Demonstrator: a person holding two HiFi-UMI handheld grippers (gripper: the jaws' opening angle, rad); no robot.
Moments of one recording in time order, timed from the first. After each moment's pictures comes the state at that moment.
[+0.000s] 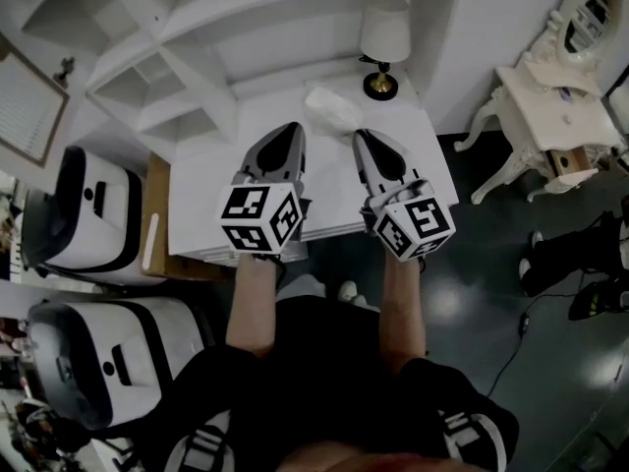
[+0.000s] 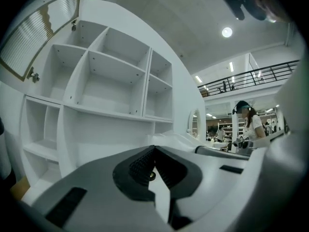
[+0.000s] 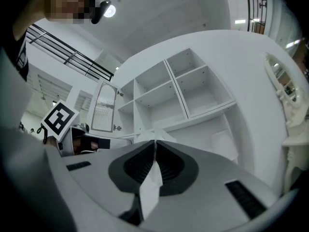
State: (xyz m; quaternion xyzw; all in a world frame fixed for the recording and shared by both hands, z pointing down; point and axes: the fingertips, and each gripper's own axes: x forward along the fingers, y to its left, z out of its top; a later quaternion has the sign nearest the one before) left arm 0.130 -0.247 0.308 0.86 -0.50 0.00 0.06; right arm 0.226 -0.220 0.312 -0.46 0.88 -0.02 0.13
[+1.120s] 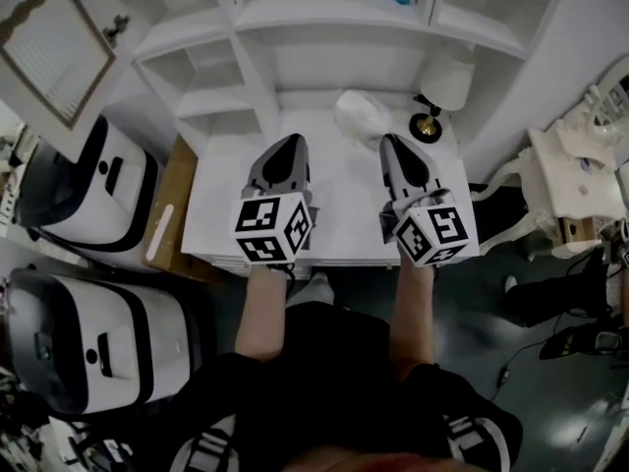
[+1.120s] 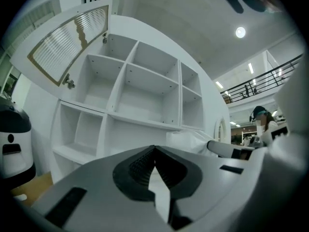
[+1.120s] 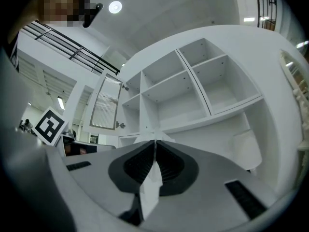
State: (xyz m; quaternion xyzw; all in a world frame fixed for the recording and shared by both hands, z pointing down) left arm -0.009 -0.277 0.308 0.79 -0.61 -0.06 0.06; right arm 0.137 -0.281 0.292 -0.43 0.90 0.00 0.11
